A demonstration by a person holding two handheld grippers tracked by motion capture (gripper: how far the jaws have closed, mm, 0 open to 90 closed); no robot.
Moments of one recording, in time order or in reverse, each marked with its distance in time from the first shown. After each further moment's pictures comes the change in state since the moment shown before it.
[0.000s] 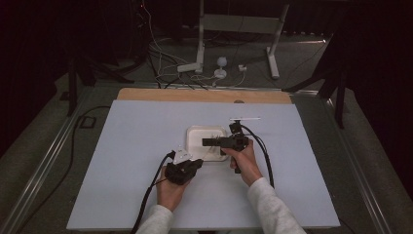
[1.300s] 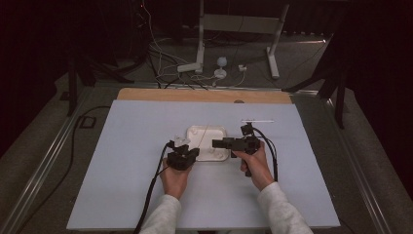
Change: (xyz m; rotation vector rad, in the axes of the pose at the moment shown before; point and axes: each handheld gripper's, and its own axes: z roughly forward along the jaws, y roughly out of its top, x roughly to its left) left arm 0.025 0.016 0.028 0.037 0.126 -0.189; right arm 0.002 -0.009 -0.036 -0.042 -0.020 -0.029
